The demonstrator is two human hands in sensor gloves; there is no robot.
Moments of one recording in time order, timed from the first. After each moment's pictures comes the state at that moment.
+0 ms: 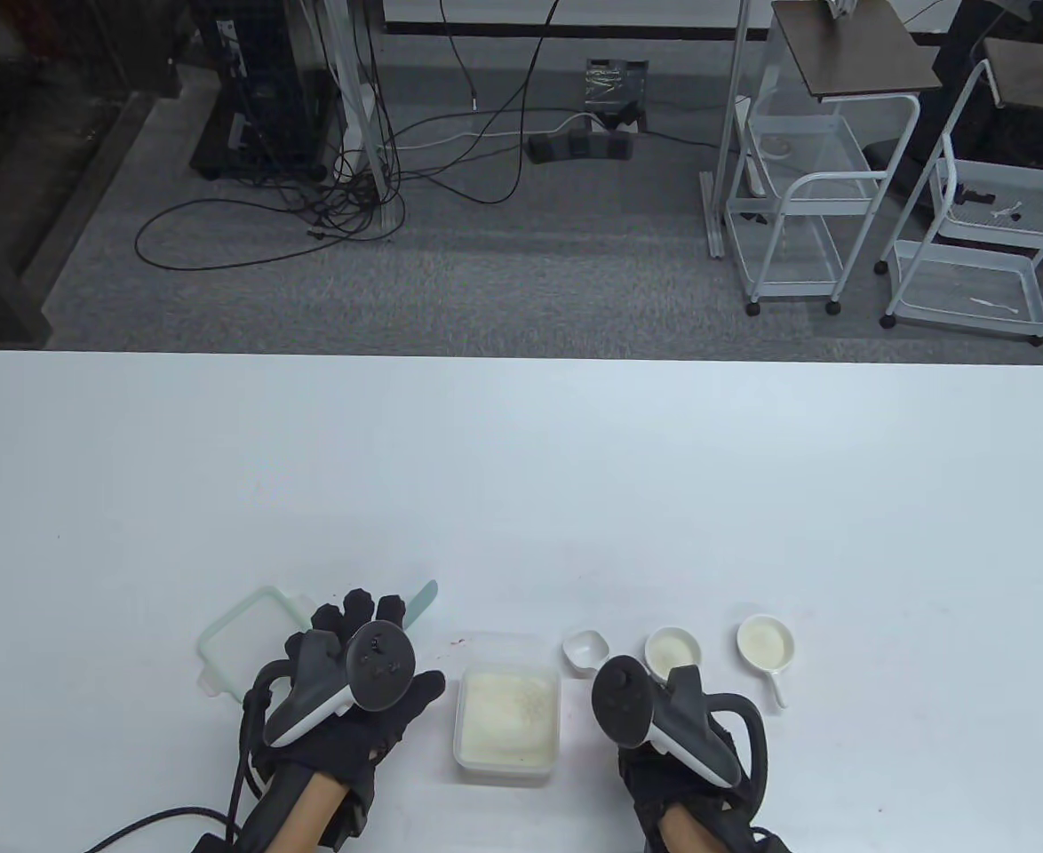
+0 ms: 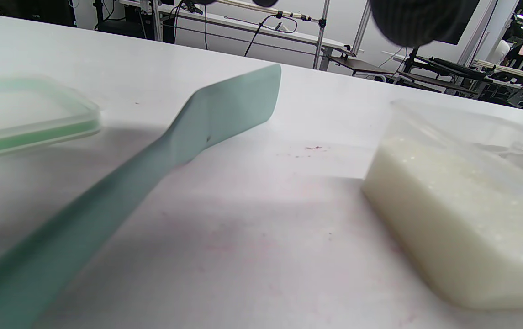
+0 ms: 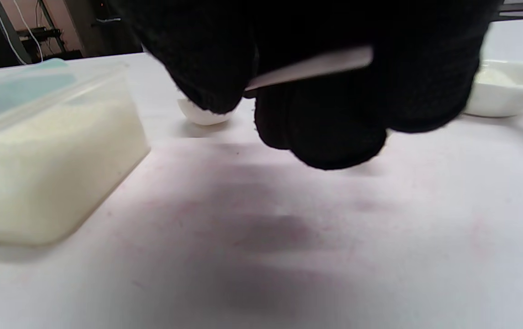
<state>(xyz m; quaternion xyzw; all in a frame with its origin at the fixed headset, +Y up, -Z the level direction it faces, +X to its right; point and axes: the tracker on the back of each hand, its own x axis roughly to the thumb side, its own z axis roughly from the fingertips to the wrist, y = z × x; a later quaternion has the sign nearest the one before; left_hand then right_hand) -0.180 -0.698 -0.245 -0.16 -0.09 0.08 0.98 0.093 -0.708 -0.217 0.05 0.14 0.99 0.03</state>
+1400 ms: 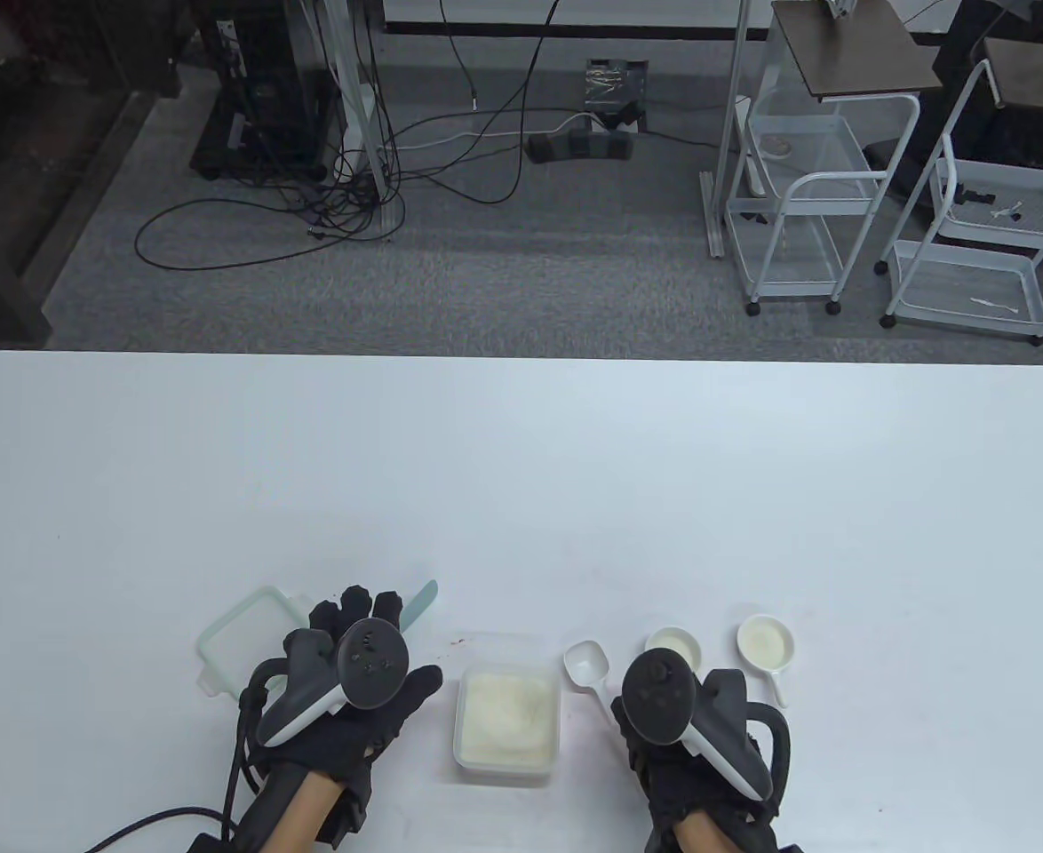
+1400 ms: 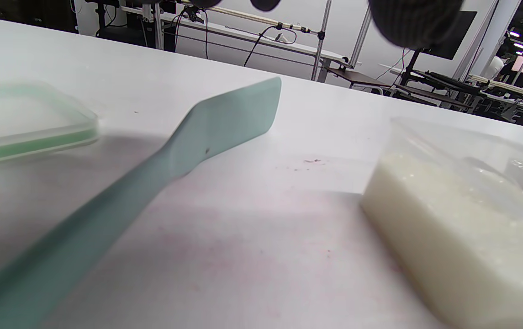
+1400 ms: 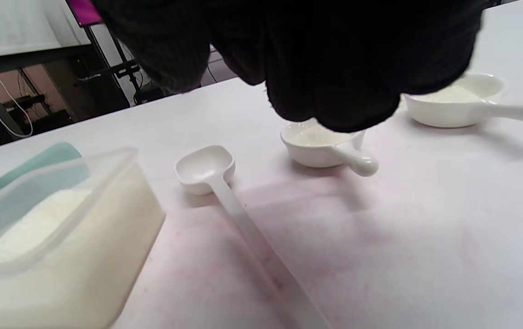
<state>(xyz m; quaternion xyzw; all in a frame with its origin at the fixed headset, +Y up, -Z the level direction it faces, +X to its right) -0.185 -0.696 -0.247 -0.14 -0.09 0.09 0.98 0.120 -0.674 -0.209 0.00 0.10 0.98 0.14</state>
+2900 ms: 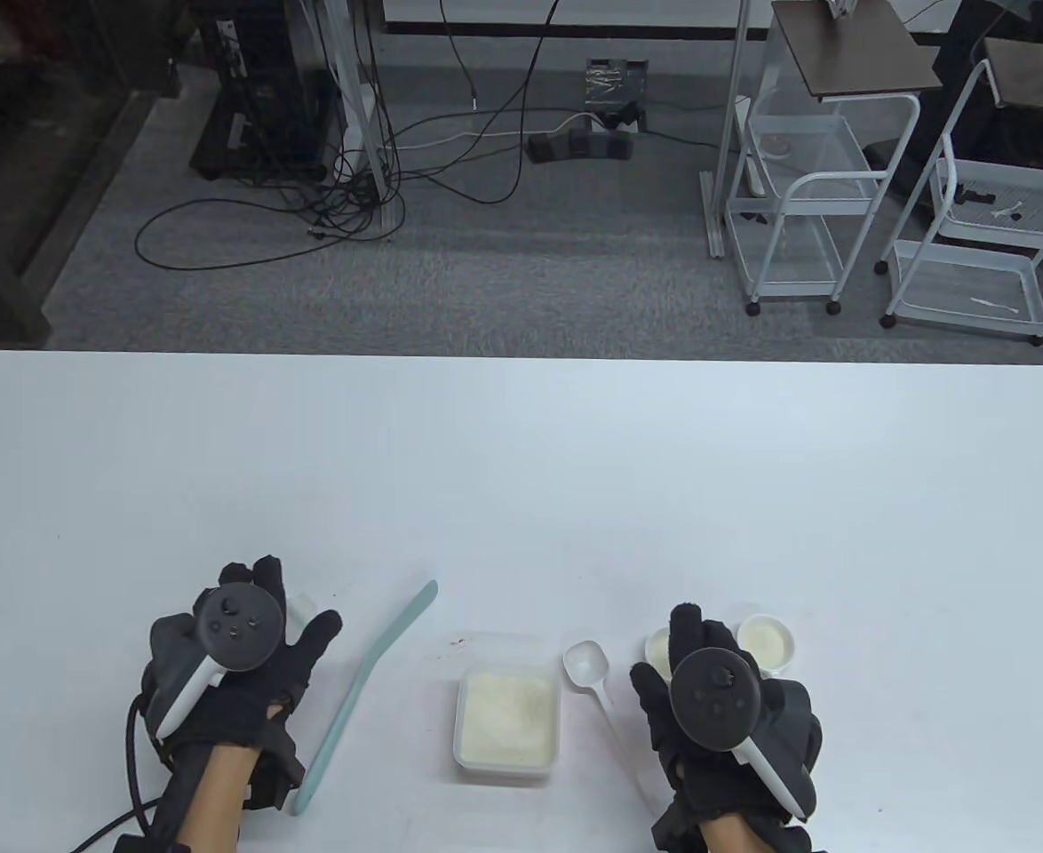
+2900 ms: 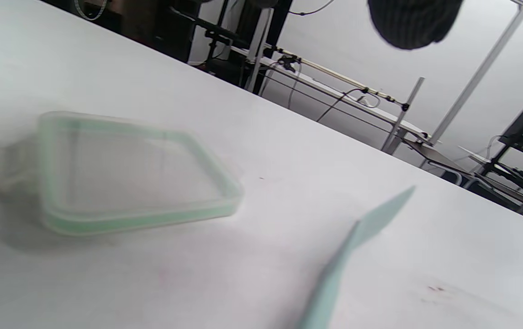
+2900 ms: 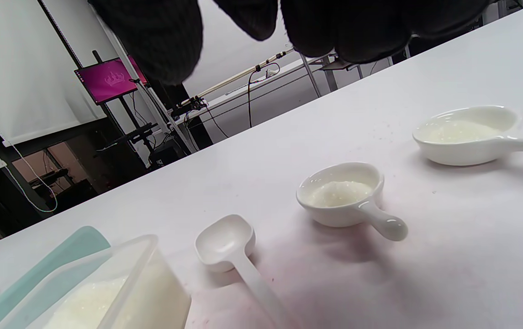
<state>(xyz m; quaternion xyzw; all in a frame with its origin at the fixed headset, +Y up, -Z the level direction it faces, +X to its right) -0.291 -0.689 -0.262 -0.10 0.06 0.20 0.97 0.140 -0.655 -0.204 -0.01 0.03 0.98 0.21</state>
